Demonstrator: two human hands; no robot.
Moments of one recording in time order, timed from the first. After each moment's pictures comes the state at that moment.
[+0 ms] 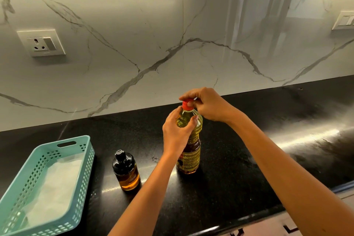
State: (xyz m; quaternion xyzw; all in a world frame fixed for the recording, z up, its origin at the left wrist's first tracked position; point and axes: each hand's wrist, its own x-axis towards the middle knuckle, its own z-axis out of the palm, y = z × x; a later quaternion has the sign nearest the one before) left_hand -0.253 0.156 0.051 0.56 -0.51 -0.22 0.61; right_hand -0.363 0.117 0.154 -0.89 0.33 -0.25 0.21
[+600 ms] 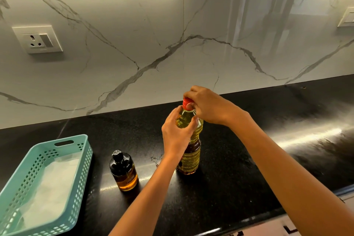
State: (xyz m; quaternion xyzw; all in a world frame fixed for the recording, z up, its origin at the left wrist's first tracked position) left_hand -0.258 0.155 0.048 0.57 -0.51 -0.18 0.62; right_hand -0.360 0.119 0.155 -0.92 0.36 -0.16 0.05
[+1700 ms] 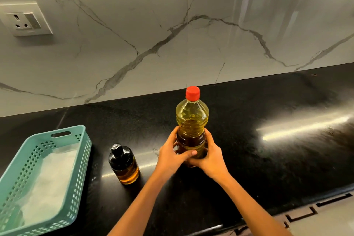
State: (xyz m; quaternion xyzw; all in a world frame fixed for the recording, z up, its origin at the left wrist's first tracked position) left_hand -0.225 0.182 -0.023 0.59 -0.50 -0.42 0.48; right_hand -0.368 0.148 -0.037 -0.67 0.45 -0.36 0.46
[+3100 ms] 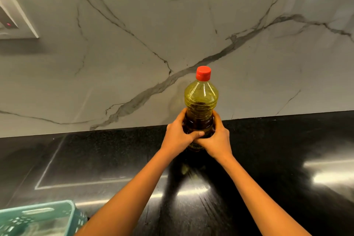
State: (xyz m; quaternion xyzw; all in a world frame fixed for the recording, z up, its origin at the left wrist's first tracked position) left_hand -0.052 -0.069 -0.012 0.65 -0.53 -0.29 0.46; right_hand -0.178 -0.117 -0.040 -0.69 0.45 -0.41 0.40
